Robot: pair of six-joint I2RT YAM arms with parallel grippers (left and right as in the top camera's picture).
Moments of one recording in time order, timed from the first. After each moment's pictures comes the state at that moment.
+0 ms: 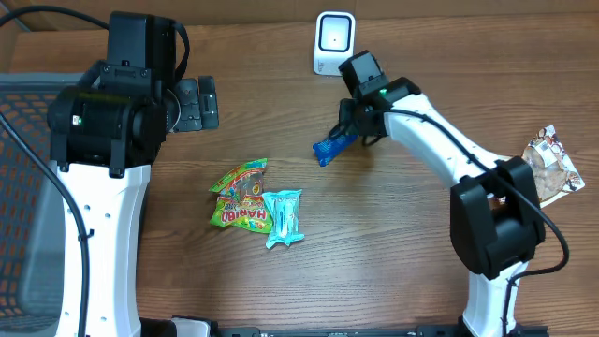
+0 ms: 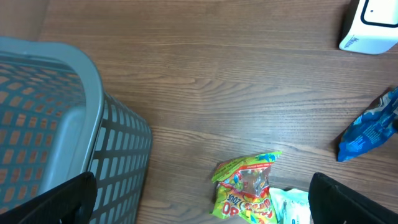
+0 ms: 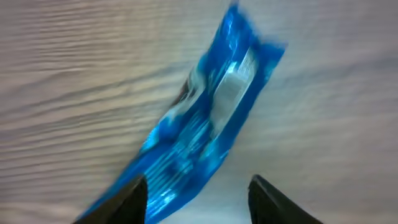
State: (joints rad) left arm -0.16 1.54 2.03 -1.46 -0.28 -0.20; right arm 0.44 2.07 1.63 -0.76 0.01 0.56
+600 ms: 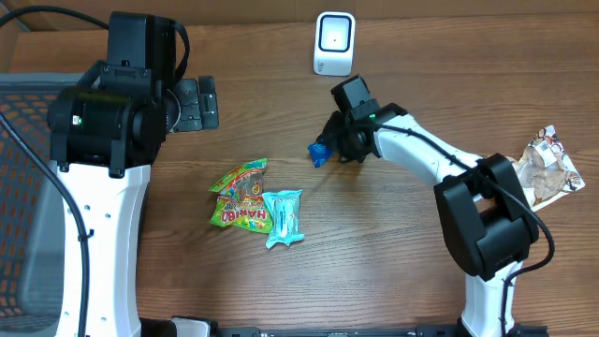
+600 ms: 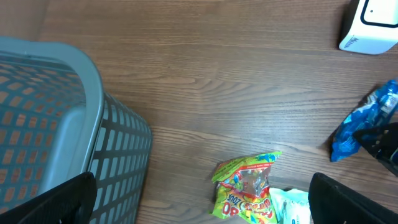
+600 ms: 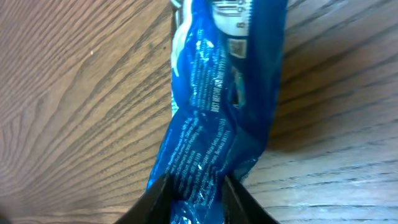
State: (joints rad) left arm -0.16 1.54 2.03 -1.45 -0.28 -0.20; right arm 0.49 2.08 1.45 -0.50 -0.14 1.00
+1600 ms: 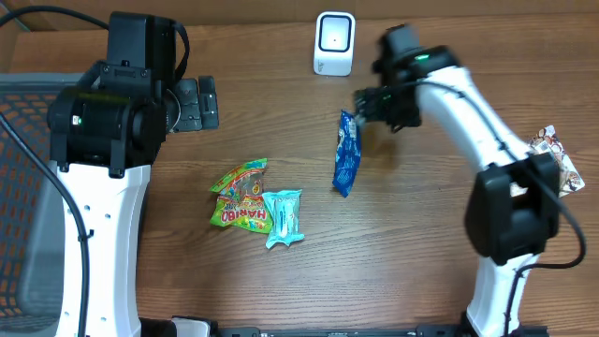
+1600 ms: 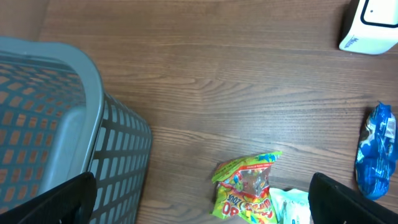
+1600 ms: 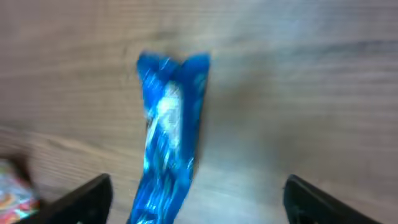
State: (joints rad) left arm -0.16 1.54 2.03 -1.46 -0.28 -0.20; right arm 0.25 2.10 1.80 -1.02 -0.24 0.27
